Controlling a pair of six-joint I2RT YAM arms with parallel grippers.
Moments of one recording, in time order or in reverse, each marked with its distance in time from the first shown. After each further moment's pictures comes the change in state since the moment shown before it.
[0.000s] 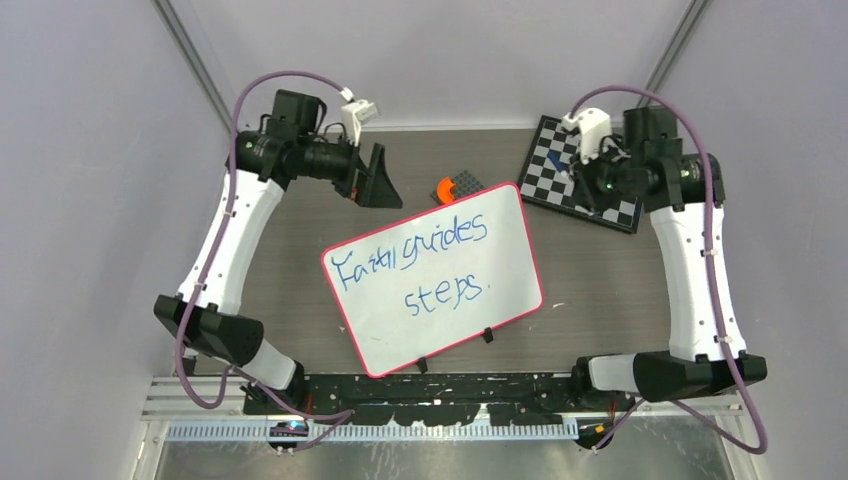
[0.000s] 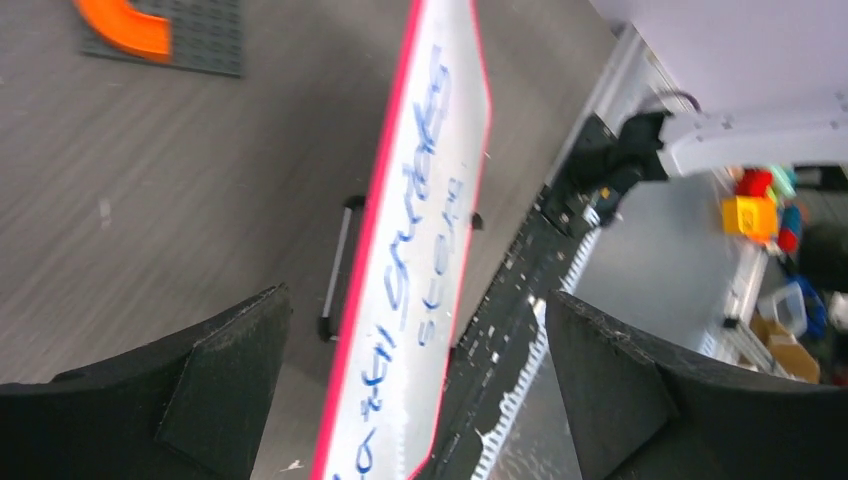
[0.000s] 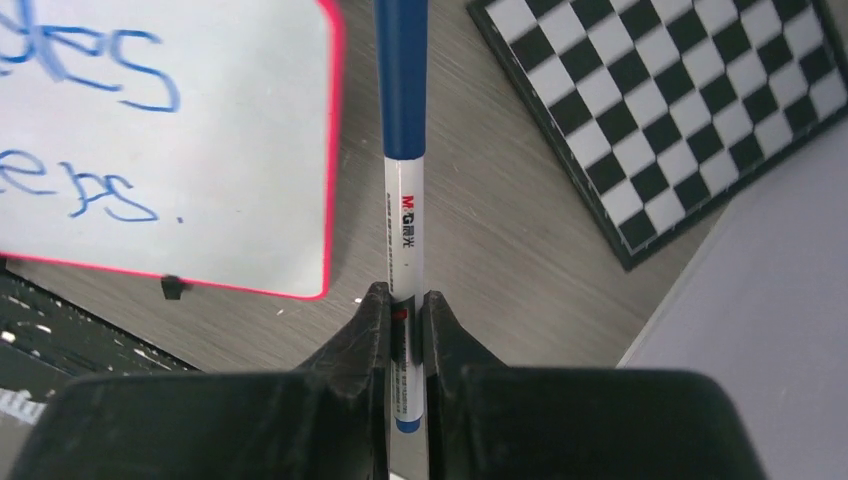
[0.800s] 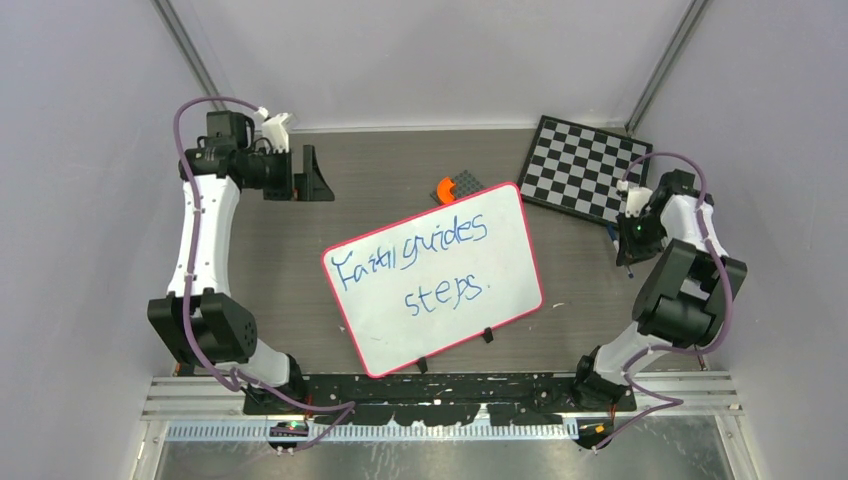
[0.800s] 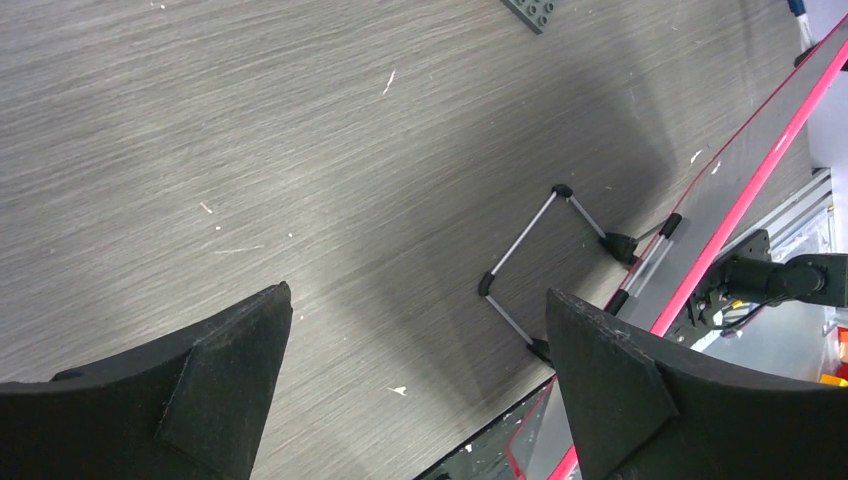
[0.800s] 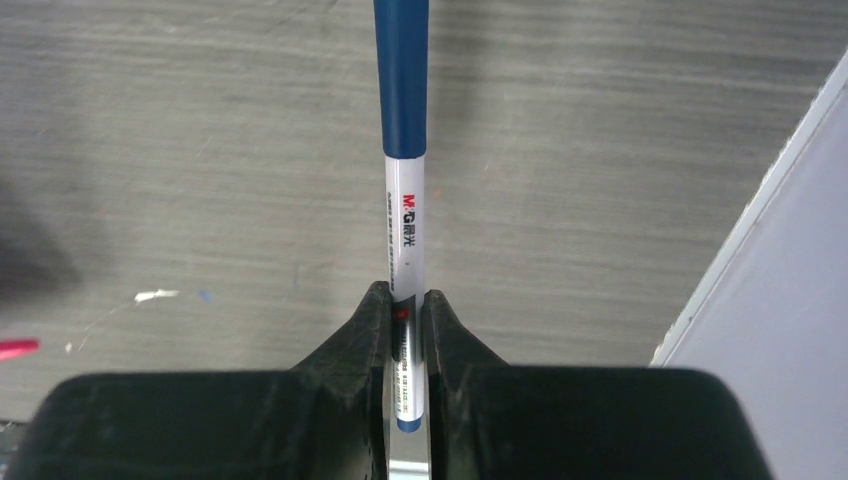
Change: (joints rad) left arm 0.437 -0.037 -0.217 0.054 -0.181 0.042; right arm -0.625 0.295 -0.571 0.353 0.031 -0.068
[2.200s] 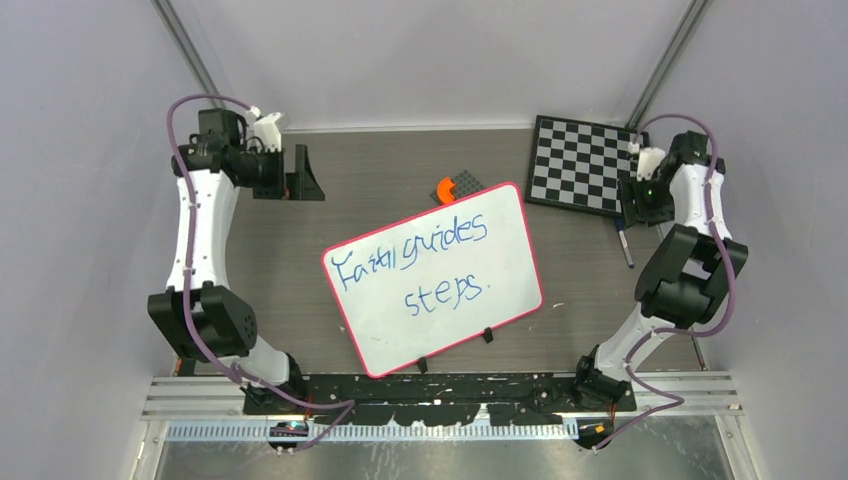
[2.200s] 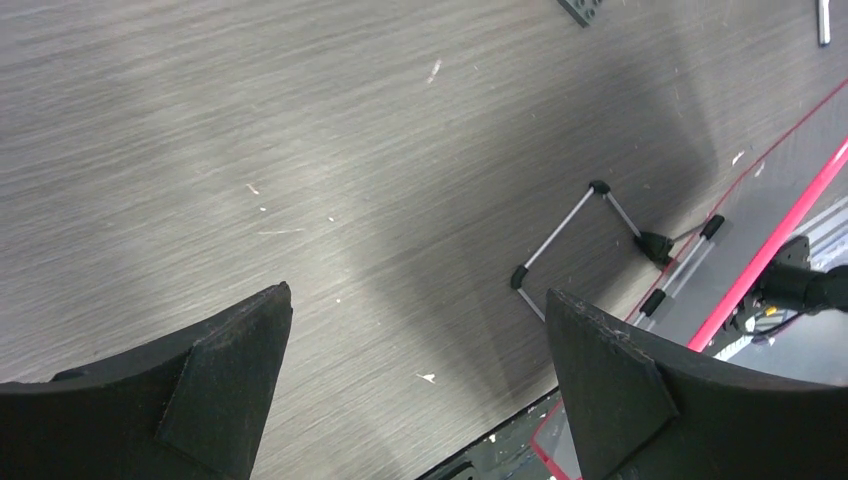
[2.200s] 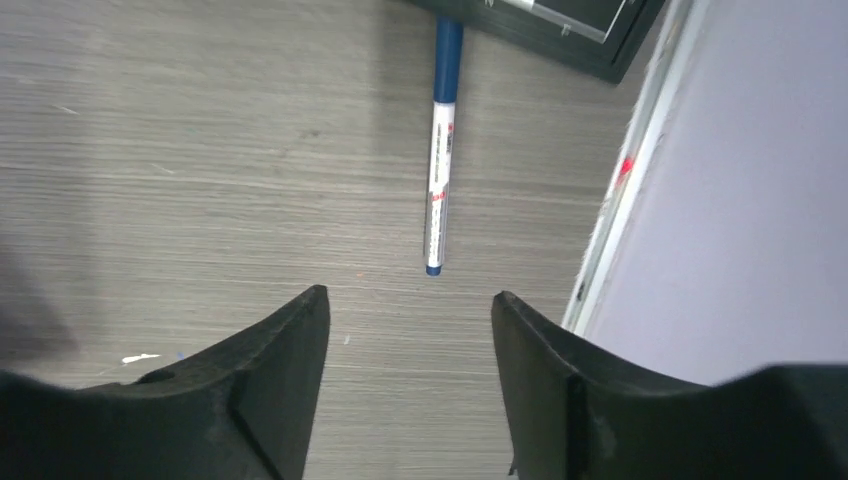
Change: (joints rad) left arm 0.028 0.005 0.005 -0.040 -0.048 0.063; right arm 0.021 0.185 0.285 -0.005 0.053 -0.006
